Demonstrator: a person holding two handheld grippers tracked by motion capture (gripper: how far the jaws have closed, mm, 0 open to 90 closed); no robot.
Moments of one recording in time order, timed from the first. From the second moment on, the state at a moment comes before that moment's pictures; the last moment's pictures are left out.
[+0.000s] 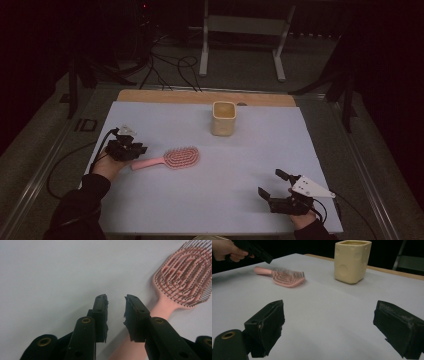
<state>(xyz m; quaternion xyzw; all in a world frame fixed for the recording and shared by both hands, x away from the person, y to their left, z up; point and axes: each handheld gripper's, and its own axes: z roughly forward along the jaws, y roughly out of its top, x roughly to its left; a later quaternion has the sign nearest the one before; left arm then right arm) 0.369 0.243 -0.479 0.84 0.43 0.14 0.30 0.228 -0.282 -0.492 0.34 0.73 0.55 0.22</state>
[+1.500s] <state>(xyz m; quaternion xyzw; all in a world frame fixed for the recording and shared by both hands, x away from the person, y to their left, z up) 0.334 0.220 -0.488 0.90 0.38 0.06 0.18 0.226 -0.283 -0.493 0.34 0.73 0.55 0.22</state>
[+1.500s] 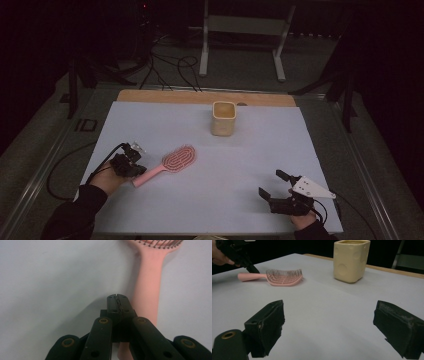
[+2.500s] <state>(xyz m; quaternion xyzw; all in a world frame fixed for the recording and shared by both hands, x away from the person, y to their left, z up) 0.309 0.190 -0.471 0.92 0.36 0.06 0.15 0.225 -0.282 -0.492 0.35 0.73 0.54 0.22</state>
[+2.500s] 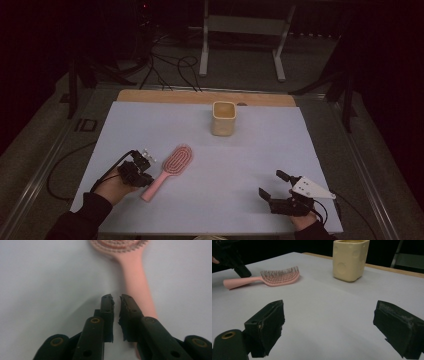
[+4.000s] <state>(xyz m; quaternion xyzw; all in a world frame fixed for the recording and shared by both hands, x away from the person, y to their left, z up) 0.322 0.156 -0.452 0.88 0.45 0.02 0.16 0.226 -0.278 -0.494 0.35 0.74 0.54 0.21</state>
